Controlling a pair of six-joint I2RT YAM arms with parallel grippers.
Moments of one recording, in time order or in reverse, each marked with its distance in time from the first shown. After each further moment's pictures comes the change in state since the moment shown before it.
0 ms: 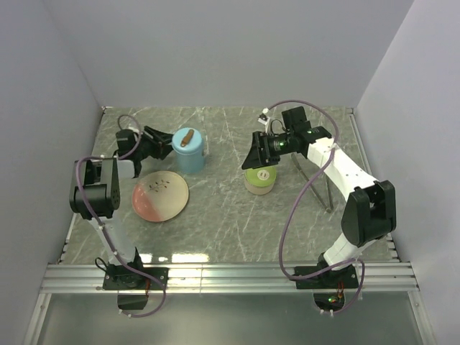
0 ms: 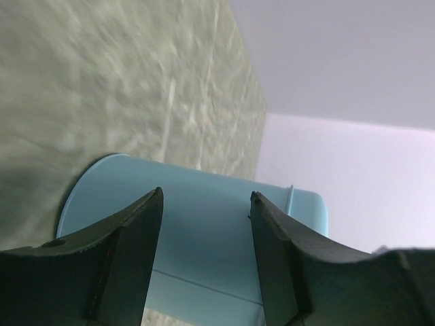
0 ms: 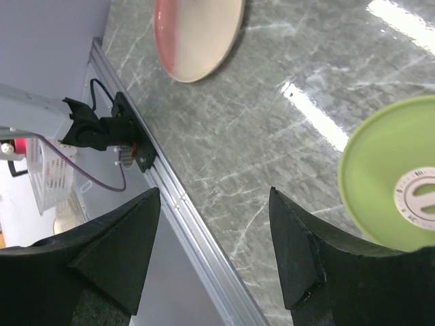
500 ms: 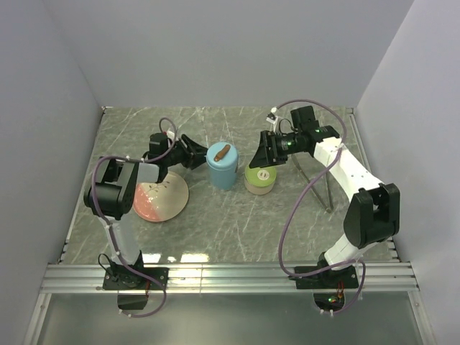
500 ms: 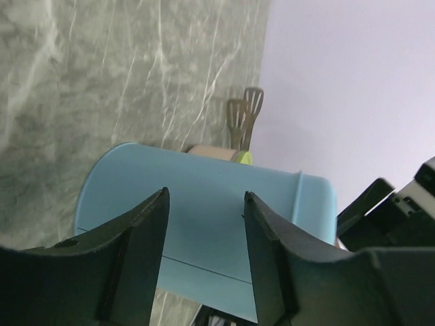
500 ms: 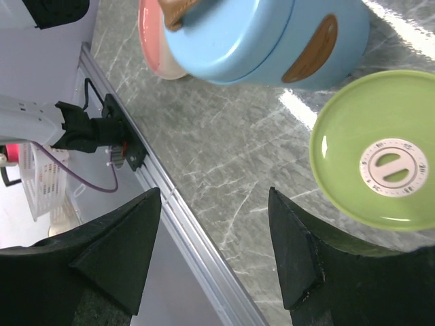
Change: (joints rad) left arm -0.300 0.009 -0.033 0.032 0.040 -0.022; right arm -0.064 -0.020 -0.011 -0.055 0.000 -0.053
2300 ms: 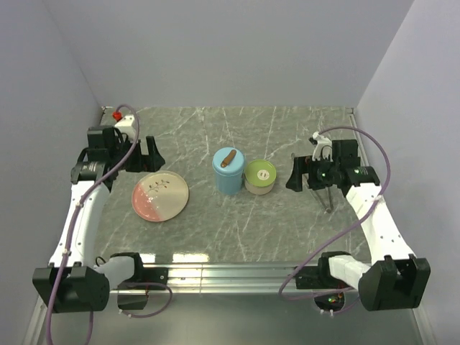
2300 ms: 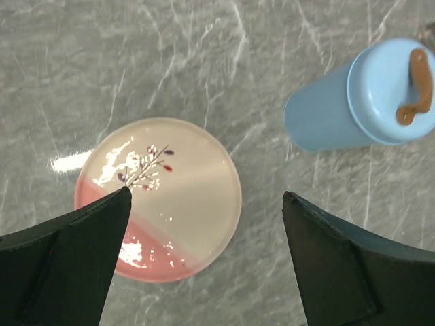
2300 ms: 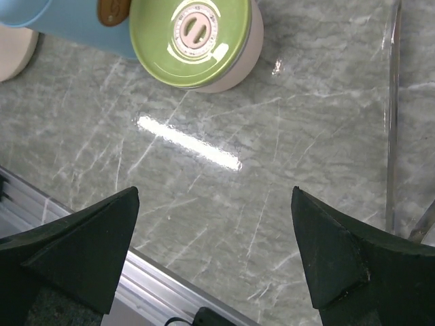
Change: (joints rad) left arm 0.218 -0.793 0.202 -1.268 -0.297 1.147; right arm -0.240 -0.490 -0.391 -0.056 0.359 -0.177
